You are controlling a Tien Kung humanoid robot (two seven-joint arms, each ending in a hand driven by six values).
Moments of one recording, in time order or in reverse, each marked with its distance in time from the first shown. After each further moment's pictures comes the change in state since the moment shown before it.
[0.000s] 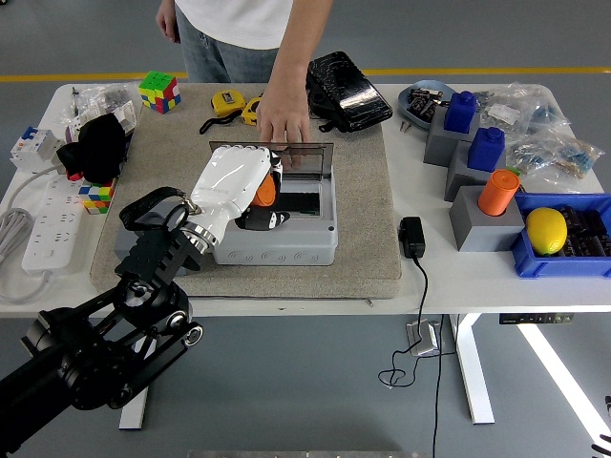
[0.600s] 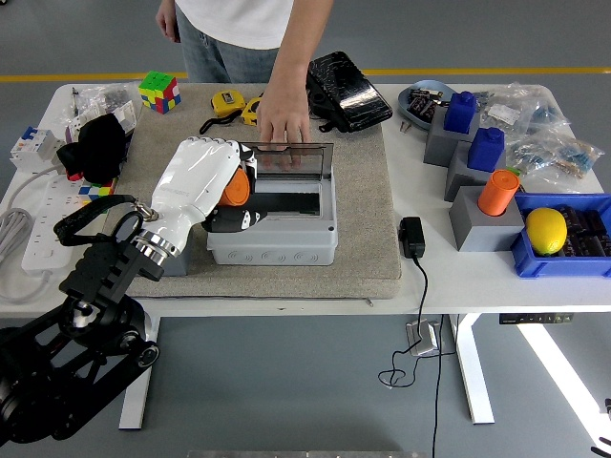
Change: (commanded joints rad) left arm 0.127 0.140 -0.052 -0.222 0.000 -0.004 -0.027; right arm -0.005 0.001 -0.020 0.000 0.031 0.000 0.005
